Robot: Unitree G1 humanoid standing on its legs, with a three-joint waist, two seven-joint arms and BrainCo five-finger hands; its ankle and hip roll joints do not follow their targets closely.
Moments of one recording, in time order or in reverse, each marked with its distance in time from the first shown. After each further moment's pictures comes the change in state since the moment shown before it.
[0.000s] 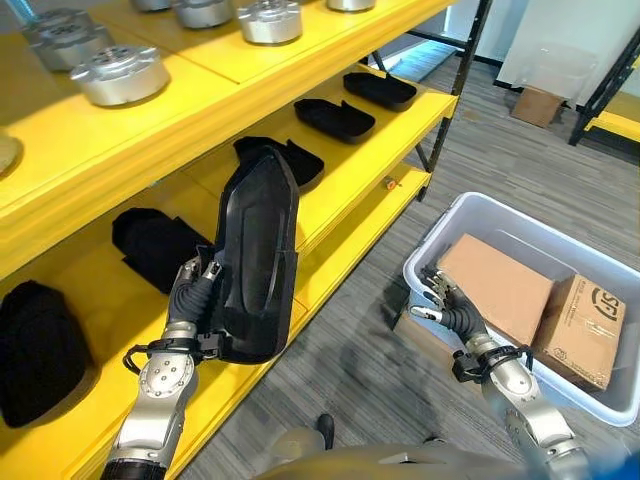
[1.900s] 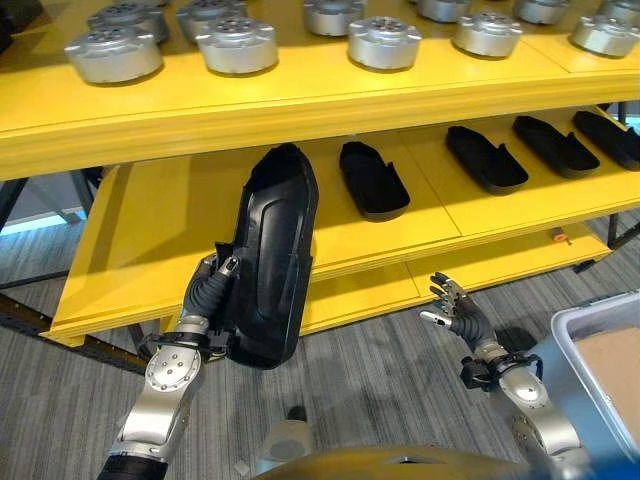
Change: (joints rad) left arm -0.043 0.017 -0.063 -0.036 -0.037 0.018 -0.057; right arm 0.011 0.021 -0.038 0.007 0.025 0.011 0.002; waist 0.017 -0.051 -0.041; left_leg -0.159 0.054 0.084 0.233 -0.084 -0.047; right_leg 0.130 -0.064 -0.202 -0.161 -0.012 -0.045
